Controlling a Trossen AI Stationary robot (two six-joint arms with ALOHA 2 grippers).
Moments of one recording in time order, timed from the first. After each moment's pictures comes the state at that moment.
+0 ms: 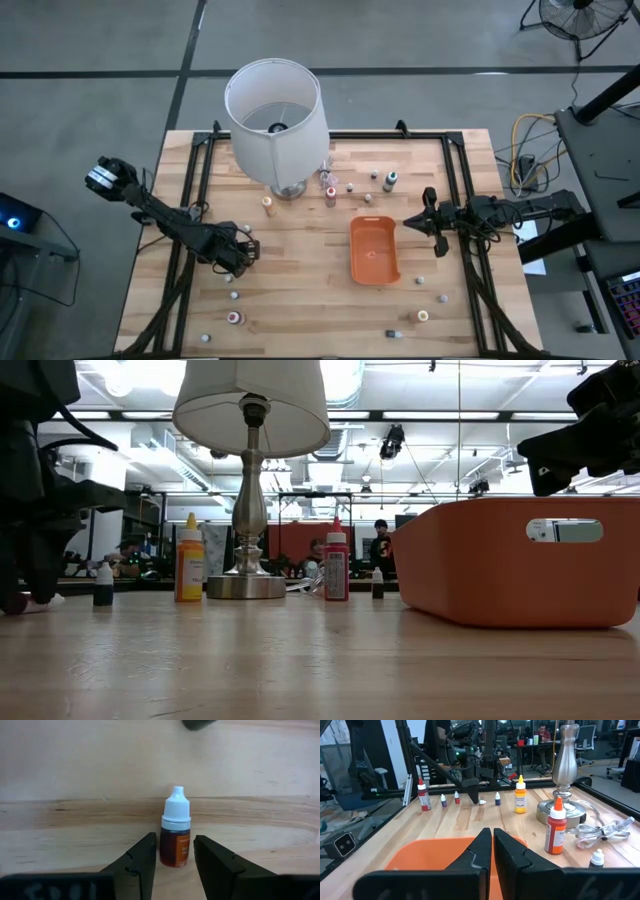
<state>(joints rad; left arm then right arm) -0.52 1.27 0.54 -0.65 -0.20 -2.11 0.17 0.08 0.01 0.03 0.10 0.13</state>
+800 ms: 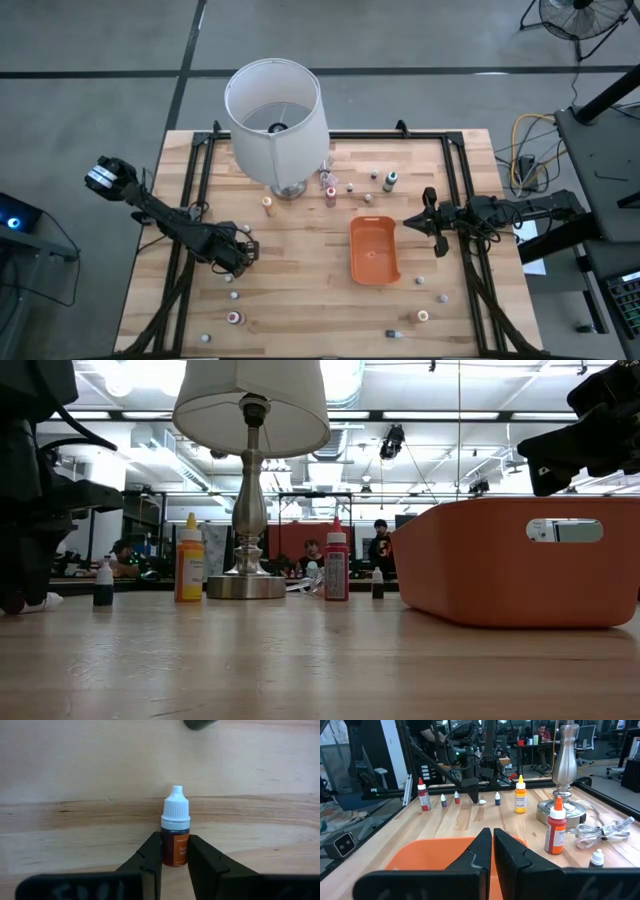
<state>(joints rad) -0.52 1.31 0.53 -0.65 -0.20 -2.09 0.17 0.08 0.01 0.03 0.10 0.13</state>
